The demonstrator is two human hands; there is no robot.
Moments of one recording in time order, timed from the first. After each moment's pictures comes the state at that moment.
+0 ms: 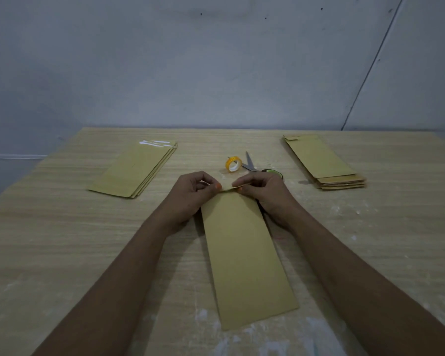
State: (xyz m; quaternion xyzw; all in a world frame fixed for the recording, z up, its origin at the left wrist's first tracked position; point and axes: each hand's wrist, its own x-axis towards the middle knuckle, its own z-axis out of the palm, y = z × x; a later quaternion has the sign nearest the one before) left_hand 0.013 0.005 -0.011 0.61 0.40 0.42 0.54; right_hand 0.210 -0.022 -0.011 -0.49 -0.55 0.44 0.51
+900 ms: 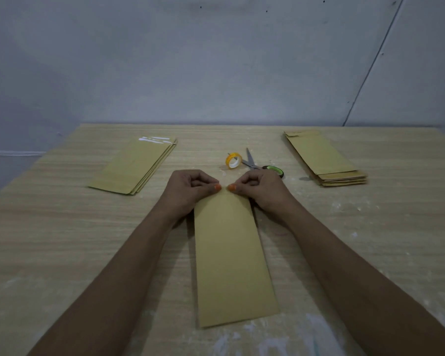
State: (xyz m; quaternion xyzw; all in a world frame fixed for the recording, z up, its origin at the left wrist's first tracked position) left_hand 0.010 0.007 -0.010 0.61 0.43 0.43 0.50; right_hand 0.205 -0.017 -0.013 -0.53 -0.56 0.42 0.47
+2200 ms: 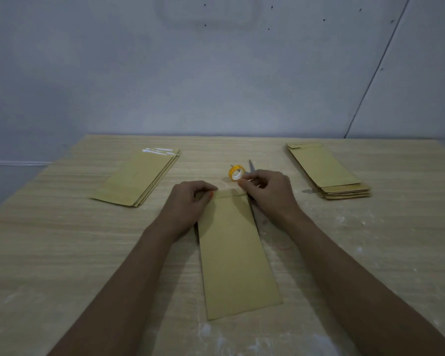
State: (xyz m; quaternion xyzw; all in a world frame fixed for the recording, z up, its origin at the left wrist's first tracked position) left_hand 0.002 0.017 -0.016 0.74 0.48 0.39 0.28; right_hand 0.212 0.000 -0.012 -0.60 -0.58 0.21 0.51
